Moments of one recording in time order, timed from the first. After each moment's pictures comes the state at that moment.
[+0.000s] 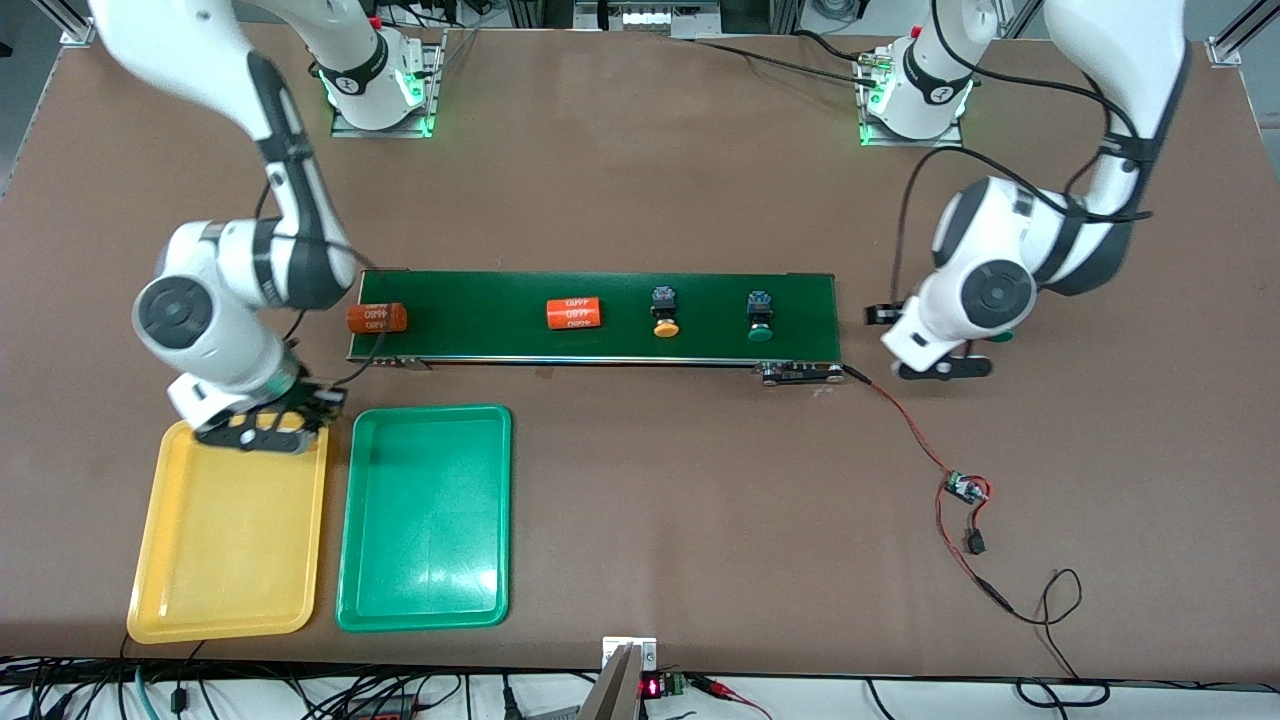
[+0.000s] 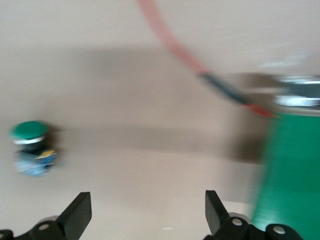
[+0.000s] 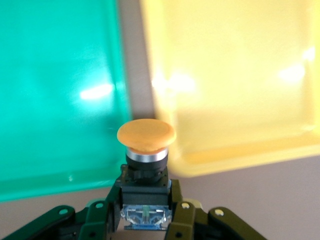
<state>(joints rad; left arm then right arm) 0.02 0.33 -0.21 -2.04 0.17 1.96 -0.36 0.38 0.52 -0.33 -1.75 0.03 2.29 0.12</state>
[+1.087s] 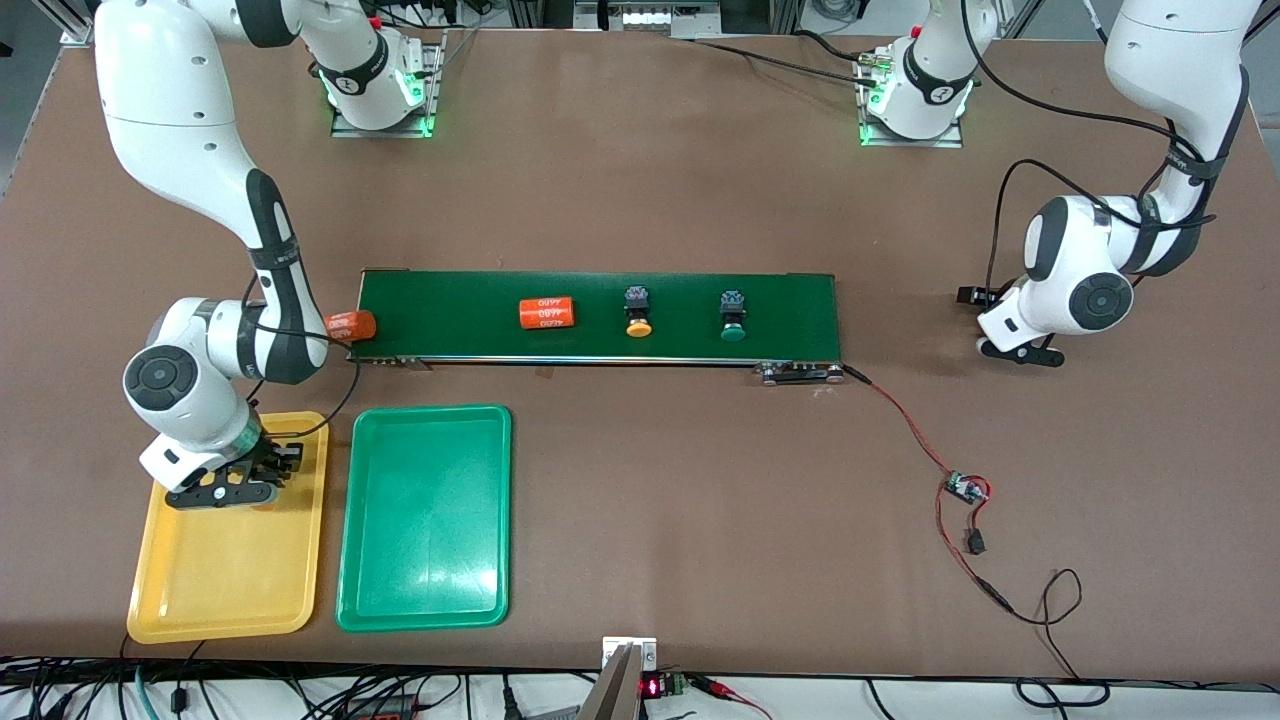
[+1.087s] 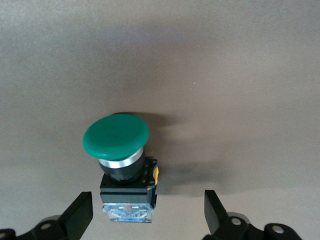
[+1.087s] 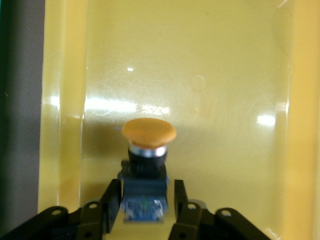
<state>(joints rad) 0.10 0.38 0.02 -2.28 0.22 2.25 0.11 0.26 0.77 -0.33 -1.62 0.03 2.54 -0.10</state>
